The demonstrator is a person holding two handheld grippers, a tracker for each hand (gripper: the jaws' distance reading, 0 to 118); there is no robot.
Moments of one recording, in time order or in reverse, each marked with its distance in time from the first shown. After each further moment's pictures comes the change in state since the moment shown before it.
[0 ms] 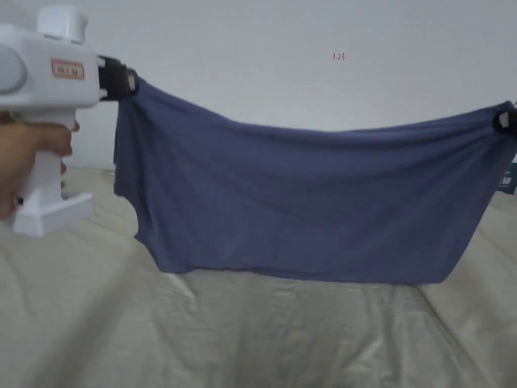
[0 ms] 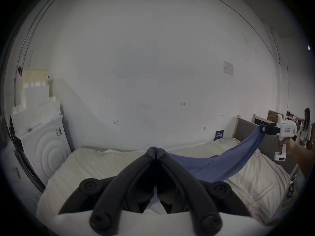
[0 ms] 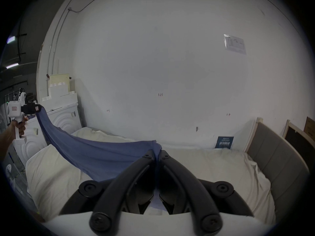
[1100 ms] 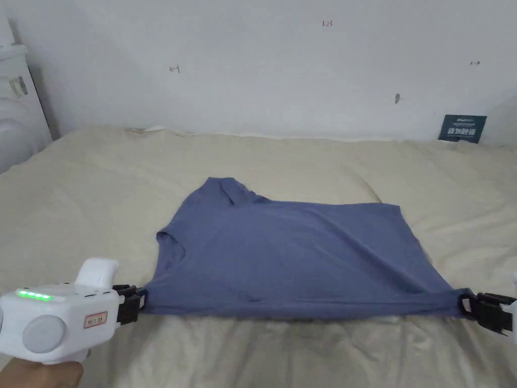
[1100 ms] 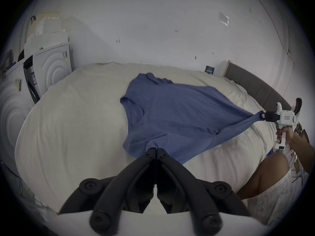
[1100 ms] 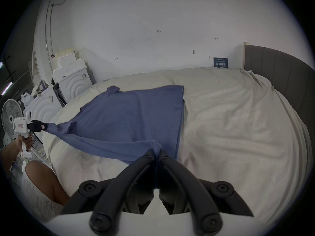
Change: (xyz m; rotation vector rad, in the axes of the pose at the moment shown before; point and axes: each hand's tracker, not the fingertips) left arm 0.045 -0.353 0.248 -0.483 -0.015 0.046; right arm -0.055 -0.347 0.247 -0.354 0.017 -0.177
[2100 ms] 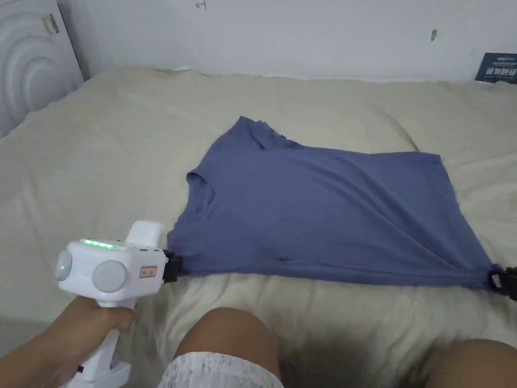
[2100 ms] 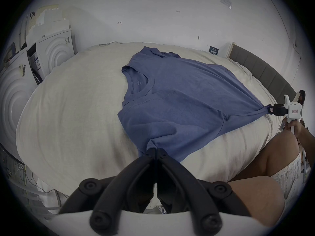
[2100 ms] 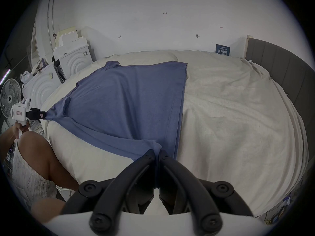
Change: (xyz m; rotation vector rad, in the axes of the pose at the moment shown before) left arm 0.009 -0.073 0.008 -0.124 0.046 0.000; right arm 0.003 -0.071 0.031 -0.149 -0.027 0.080
